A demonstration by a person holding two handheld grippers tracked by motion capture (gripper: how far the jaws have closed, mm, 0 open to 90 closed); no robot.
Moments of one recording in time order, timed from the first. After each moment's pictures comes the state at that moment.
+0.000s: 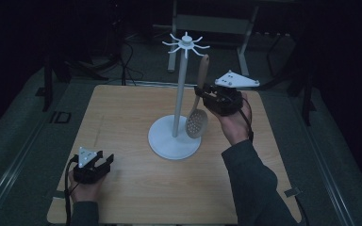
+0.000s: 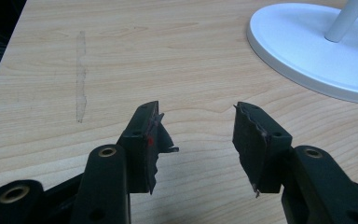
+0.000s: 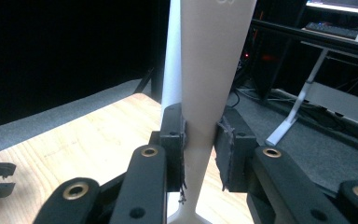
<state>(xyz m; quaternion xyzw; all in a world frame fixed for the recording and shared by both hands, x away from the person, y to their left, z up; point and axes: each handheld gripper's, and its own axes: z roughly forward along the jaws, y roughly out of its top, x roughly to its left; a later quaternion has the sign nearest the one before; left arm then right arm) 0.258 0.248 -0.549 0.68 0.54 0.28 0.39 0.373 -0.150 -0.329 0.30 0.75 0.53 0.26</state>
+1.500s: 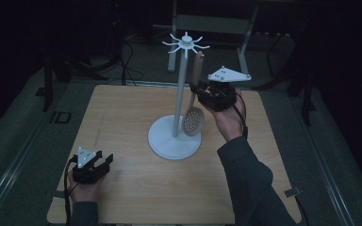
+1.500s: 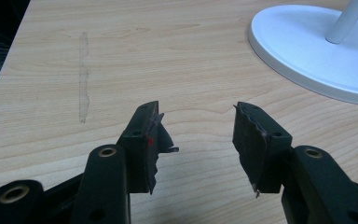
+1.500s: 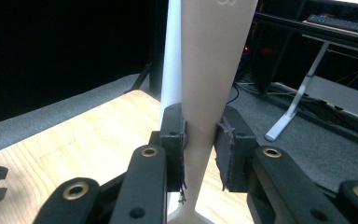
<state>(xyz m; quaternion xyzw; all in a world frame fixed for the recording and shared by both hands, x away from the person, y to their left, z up) 0.257 0.249 -0.549 0.68 0.54 0.28 0.40 0.385 -0.136 -0.328 0.31 0.76 0.51 0.26</state>
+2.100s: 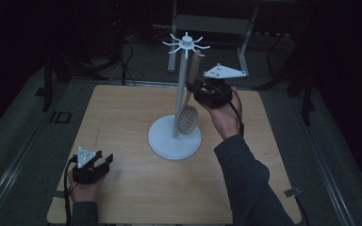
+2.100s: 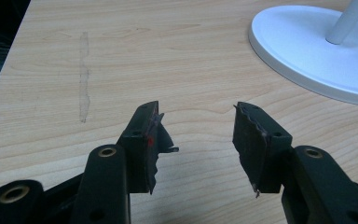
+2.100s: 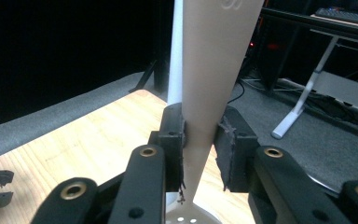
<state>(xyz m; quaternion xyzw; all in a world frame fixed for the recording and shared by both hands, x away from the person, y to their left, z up) 0.257 0.249 -0.549 0.68 0.54 0.28 0.40 0.392 -0.127 -0.326 0.31 0.76 0.52 0.24</state>
